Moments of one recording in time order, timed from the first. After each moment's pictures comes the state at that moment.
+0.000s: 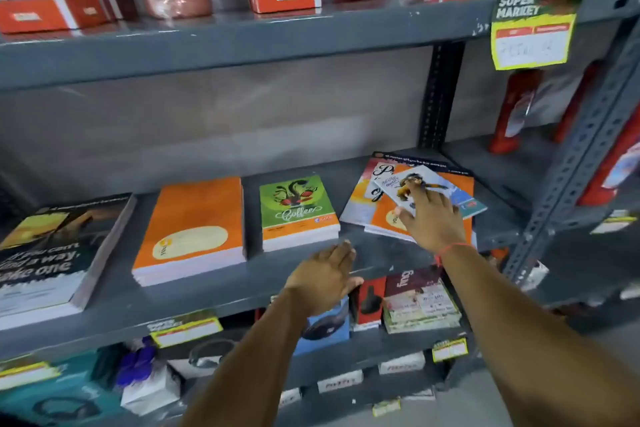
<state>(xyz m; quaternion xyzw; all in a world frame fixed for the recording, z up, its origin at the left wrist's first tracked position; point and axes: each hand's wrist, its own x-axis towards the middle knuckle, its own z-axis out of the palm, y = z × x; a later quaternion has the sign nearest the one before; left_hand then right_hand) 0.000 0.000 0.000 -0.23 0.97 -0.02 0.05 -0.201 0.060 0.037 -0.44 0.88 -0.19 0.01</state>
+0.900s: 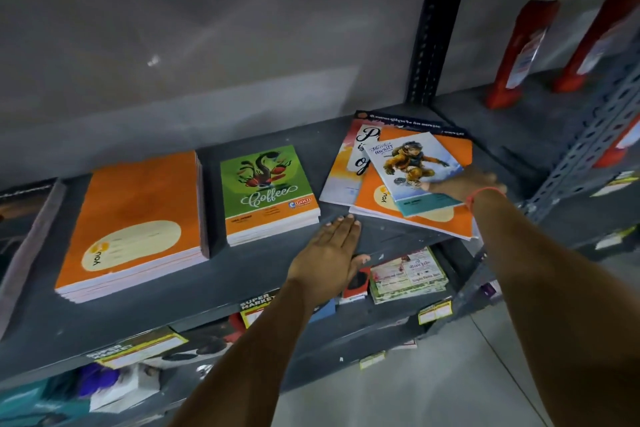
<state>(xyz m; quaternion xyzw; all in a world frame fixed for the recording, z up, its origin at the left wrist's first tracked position) -0.056 -0.027 -0.043 -0.22 0.98 0.03 0.01 -0.310 0.034 0.002 -0.15 0.96 -0.16 0.19</state>
